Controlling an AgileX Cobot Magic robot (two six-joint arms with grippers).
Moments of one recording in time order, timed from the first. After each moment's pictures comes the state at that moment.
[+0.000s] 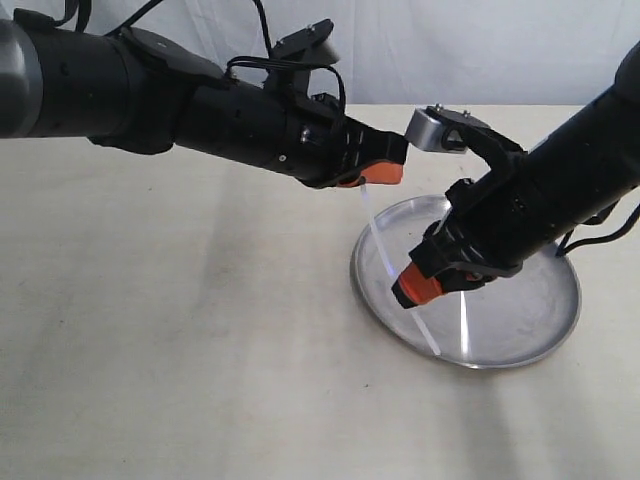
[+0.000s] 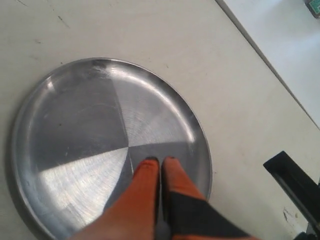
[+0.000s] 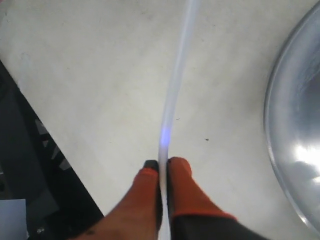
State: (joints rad) left arm -0.64 1.81 -1.21 -1.38 0.53 0.99; right arm 0.20 1.52 -0.92 0.78 1.02 -0.79
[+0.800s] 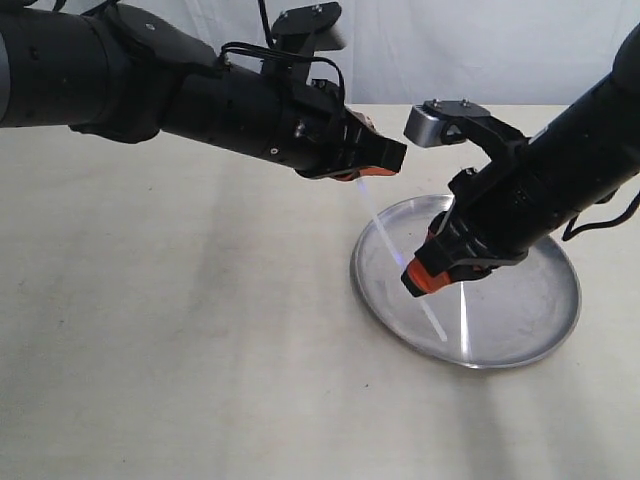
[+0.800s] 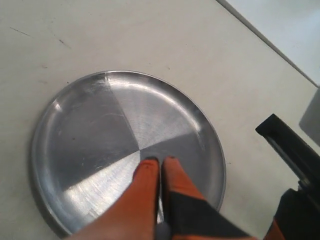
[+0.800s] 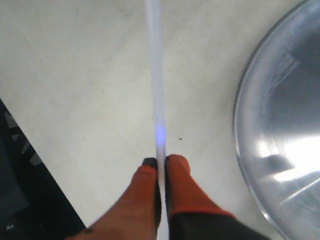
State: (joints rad) left arm -0.65 1.76 -1.21 -1.25 0.51 1.02; right arm 0.20 1.52 -0.95 0.70 1.00 -0.78
